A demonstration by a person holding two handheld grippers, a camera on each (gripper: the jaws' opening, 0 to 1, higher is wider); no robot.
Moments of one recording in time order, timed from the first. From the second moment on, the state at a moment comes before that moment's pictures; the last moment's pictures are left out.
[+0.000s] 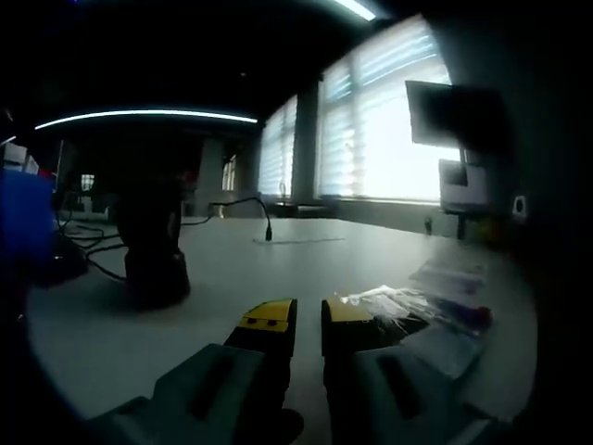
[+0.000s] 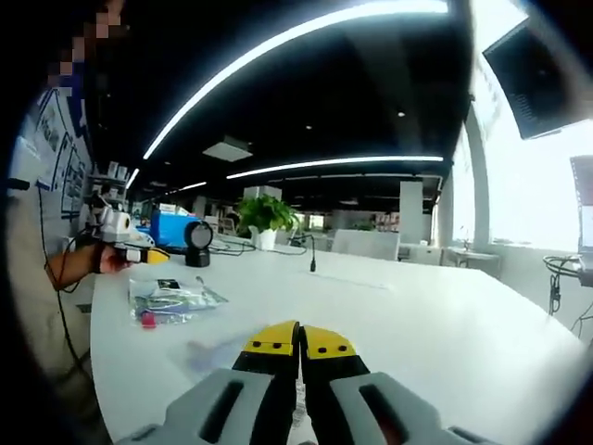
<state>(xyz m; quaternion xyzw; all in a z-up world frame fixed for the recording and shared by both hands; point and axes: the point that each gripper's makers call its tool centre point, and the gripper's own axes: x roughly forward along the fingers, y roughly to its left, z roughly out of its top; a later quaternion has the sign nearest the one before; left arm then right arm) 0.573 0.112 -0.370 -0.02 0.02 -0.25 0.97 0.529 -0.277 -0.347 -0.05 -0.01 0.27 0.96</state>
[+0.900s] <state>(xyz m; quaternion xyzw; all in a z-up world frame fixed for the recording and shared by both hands) 0.562 0.102 -0.377 0.07 0.01 -0.26 0.96 0.521 -0.275 -0.369 -0.10 0.00 0.32 0.94</state>
